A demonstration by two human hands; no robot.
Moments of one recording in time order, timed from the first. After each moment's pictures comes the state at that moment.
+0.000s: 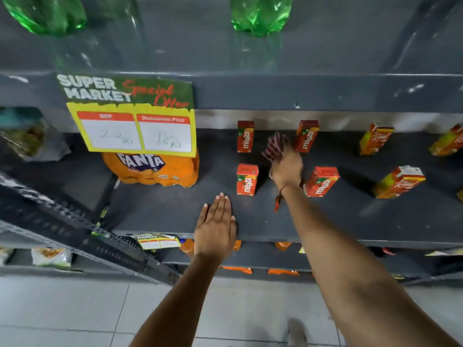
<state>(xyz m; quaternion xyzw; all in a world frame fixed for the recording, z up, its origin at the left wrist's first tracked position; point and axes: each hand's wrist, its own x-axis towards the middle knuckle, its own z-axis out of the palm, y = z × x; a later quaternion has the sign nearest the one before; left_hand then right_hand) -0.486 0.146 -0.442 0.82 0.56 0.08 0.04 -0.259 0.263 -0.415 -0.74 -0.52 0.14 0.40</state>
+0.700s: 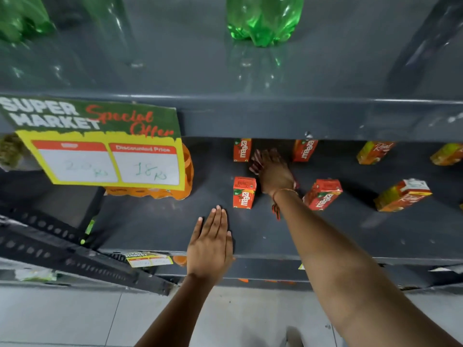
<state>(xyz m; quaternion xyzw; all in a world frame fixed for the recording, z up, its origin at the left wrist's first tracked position) -0.487 0.149 -0.447 0.82 0.56 0.10 0.05 -0.259 0.299 -0.432 -0.75 -0.65 0.03 0.06</state>
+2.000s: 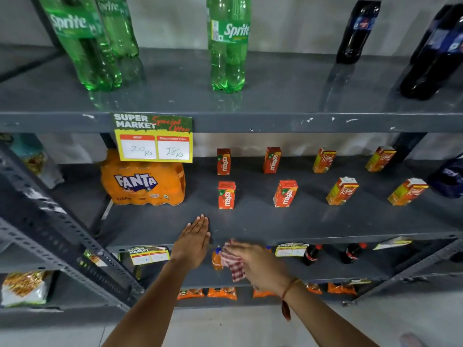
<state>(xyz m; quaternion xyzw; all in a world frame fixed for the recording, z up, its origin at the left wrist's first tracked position) -0.525 0.145 -0.429 0.85 0.50 0.03 0.16 -0.342 0.022 -0.352 -0.63 -0.73 0.24 0.10</state>
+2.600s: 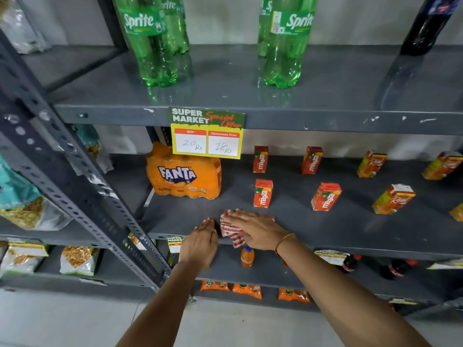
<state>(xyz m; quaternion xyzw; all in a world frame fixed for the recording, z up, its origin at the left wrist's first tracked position) -0.579 0.131 -0.409 0.77 0.61 0.13 0.15 -0.374 0.137 -0.379 -0.49 -0.85 0.16 0.01</state>
